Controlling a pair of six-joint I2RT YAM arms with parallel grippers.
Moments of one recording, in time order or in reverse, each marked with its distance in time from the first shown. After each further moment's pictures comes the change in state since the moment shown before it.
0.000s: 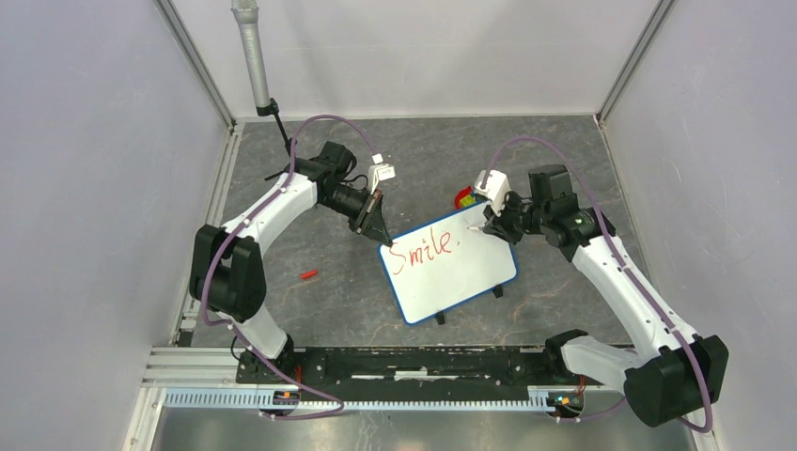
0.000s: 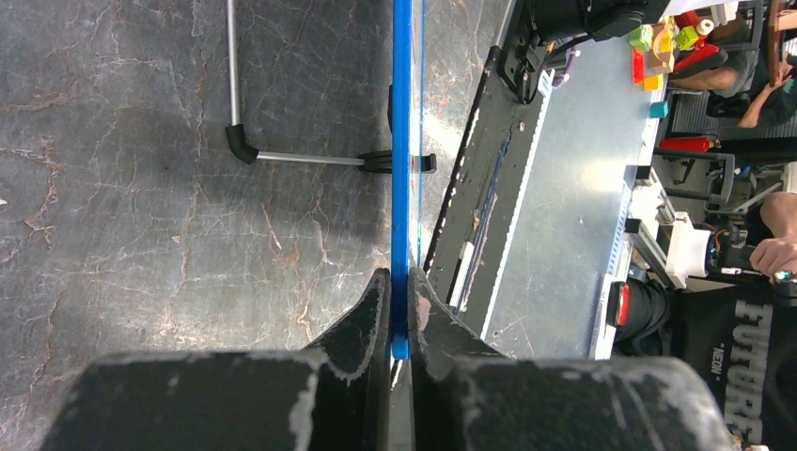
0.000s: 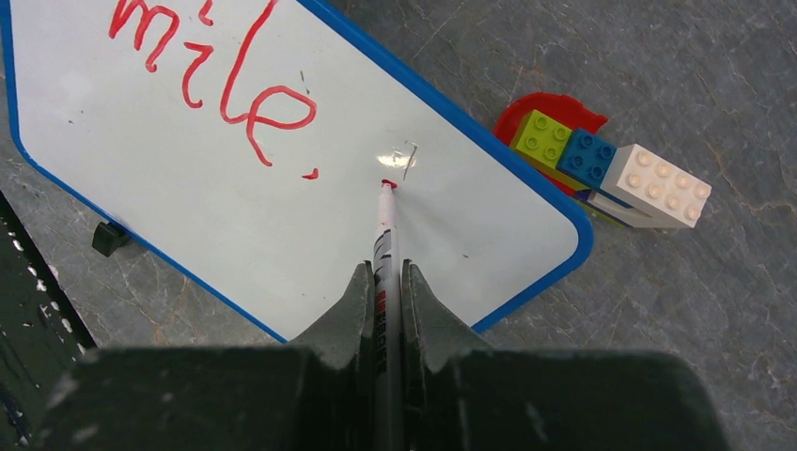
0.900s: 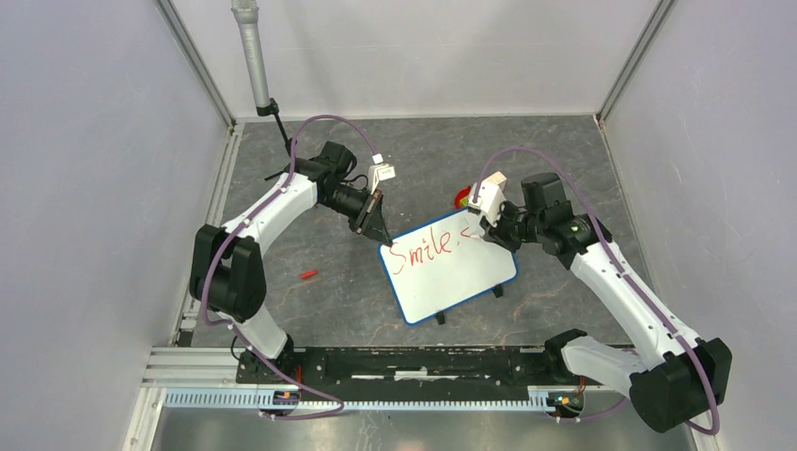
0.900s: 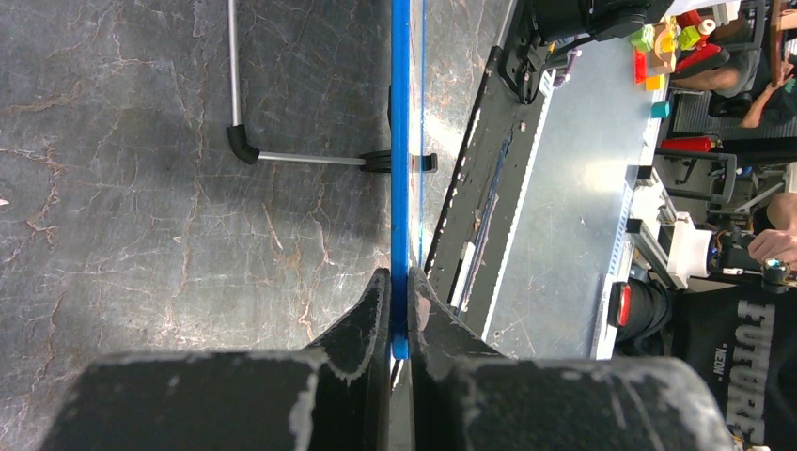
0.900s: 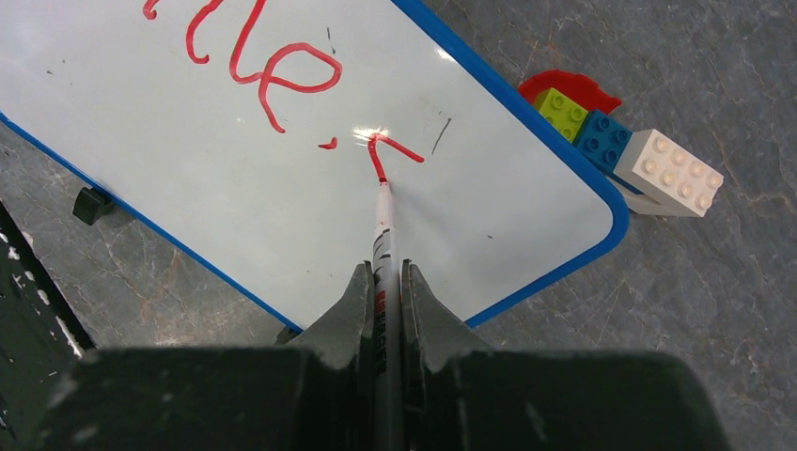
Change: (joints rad) left arm 0.000 0.000 0.000 0.001 -0.002 0.000; right arm 0.058 -0.026 -0.036 -0.023 0.085 -0.042
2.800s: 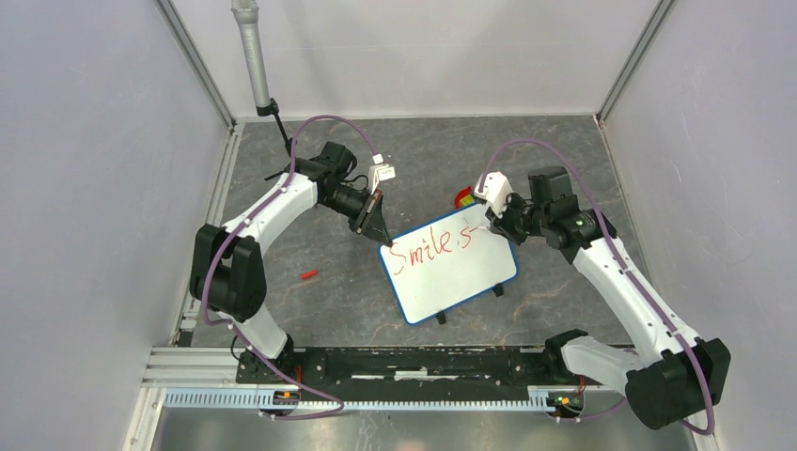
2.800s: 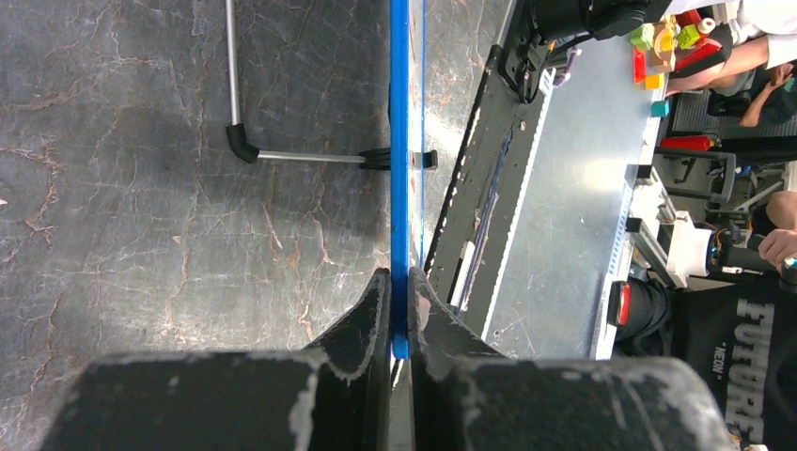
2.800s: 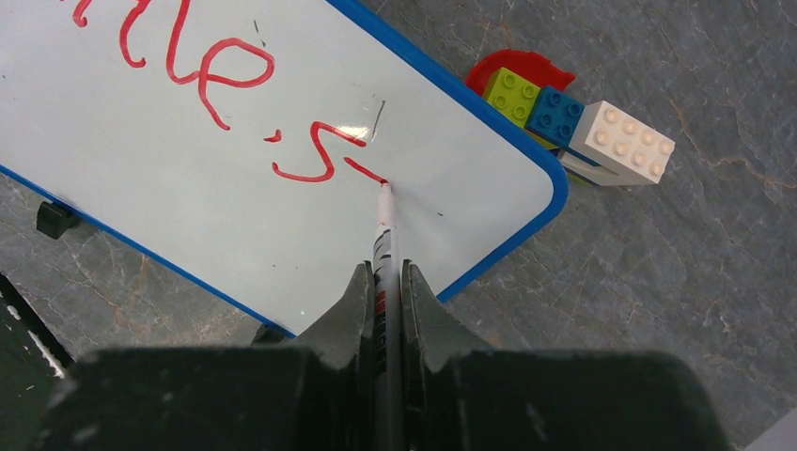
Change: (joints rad) left arm 0.000 0.002 0.000 -0.002 0.000 0.003; right arm -0.048 0.015 0.037 -0.009 0.034 0.010
